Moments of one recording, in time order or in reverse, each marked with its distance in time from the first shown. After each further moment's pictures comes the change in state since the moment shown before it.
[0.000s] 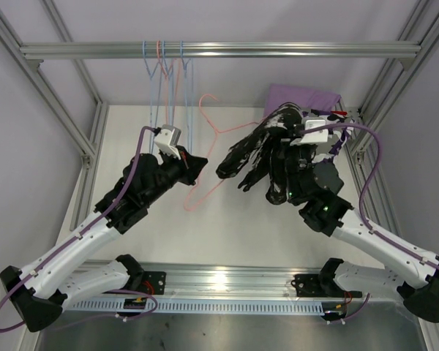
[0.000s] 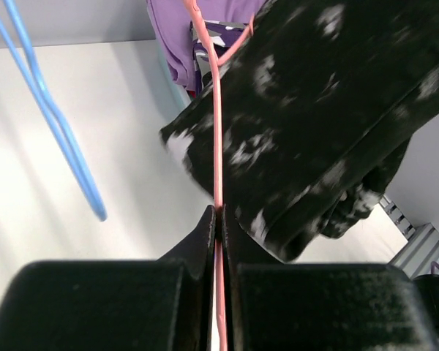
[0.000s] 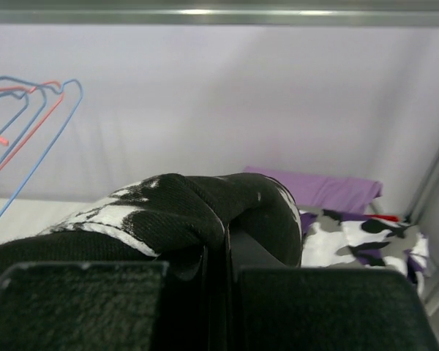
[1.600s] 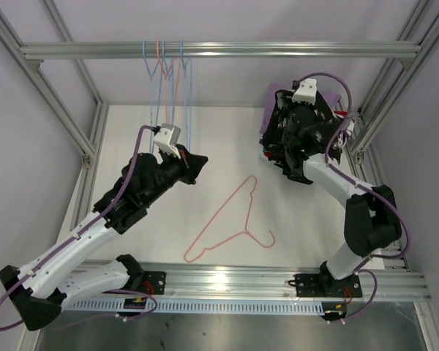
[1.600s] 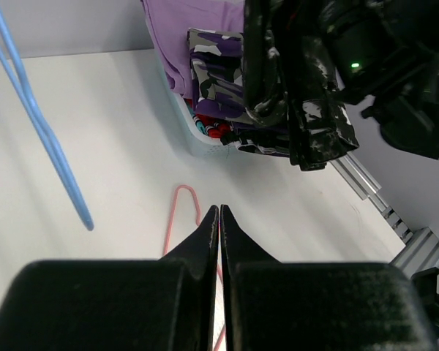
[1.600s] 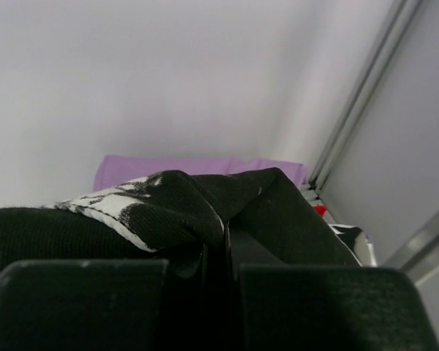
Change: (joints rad) left arm -0.023 0.000 0.027 -0.008 -0.029 0.009; right arm -0.494 0.568 0.228 0.148 -0.086 0.023
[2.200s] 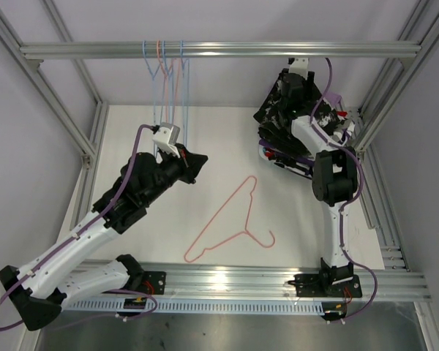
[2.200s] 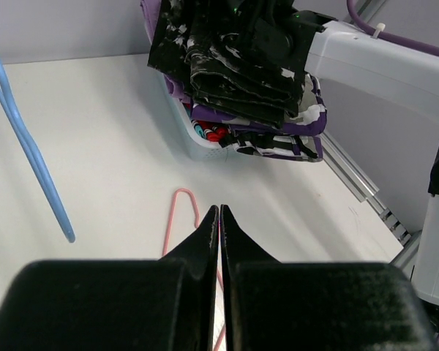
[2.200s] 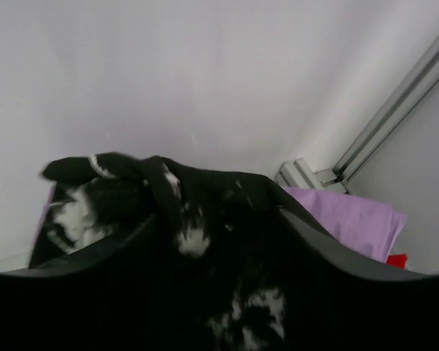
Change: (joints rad) left arm 0.000 0.000 0.010 -0.001 0.001 0.001; right arm -0.145 0.658 0.771 -0.349 -0.045 0.088
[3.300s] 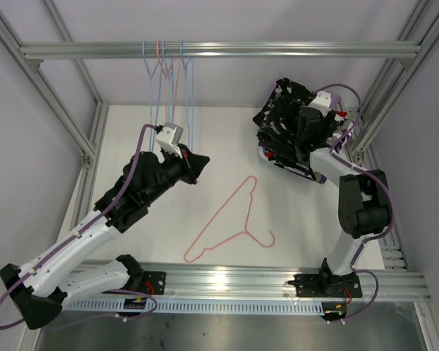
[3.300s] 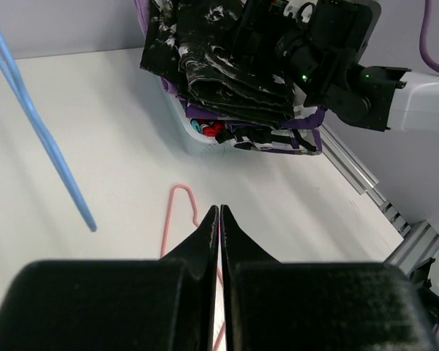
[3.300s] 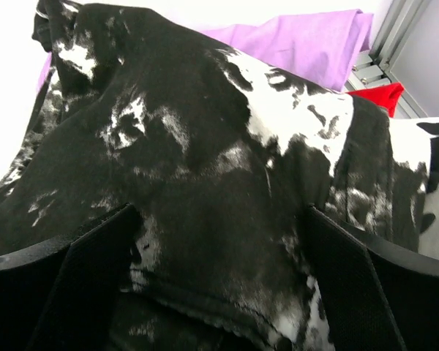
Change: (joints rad) left arm 0.000 0.015 0.003 -0.003 0.027 0.006; right arm -0.034 -0.461 -0.740 0.080 -0.160 0.343
